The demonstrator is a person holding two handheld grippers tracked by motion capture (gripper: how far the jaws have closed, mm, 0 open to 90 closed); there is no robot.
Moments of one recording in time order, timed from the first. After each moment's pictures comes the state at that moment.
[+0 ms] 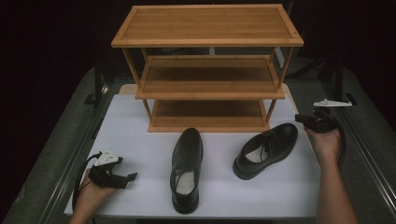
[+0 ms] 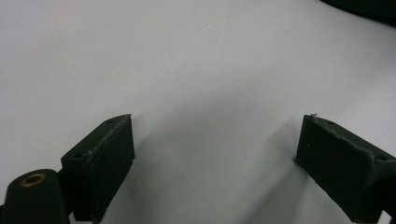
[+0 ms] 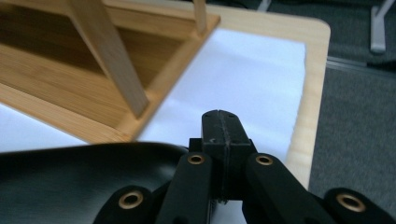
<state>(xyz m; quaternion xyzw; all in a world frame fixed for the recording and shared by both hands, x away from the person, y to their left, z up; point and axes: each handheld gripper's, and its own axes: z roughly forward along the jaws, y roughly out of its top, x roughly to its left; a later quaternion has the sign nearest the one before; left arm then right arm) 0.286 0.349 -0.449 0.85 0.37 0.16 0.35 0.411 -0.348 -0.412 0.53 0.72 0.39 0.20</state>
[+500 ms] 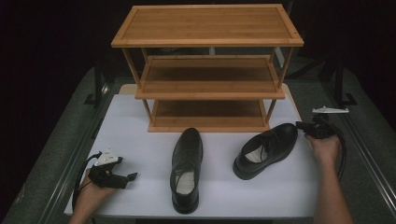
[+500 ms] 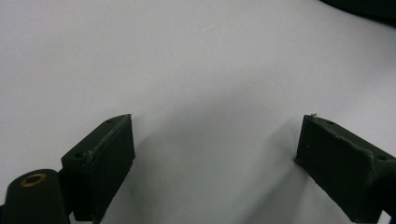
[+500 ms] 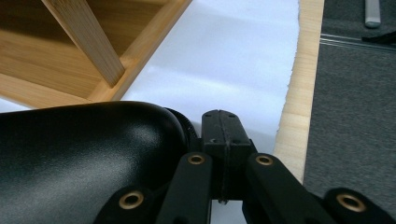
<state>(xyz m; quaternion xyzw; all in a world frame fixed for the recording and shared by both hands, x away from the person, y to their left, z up) 0.286 0.349 -0.449 0.85 0.37 0.16 0.35 0.406 -0.353 -0.437 0.56 0.72 0.37 0.19</state>
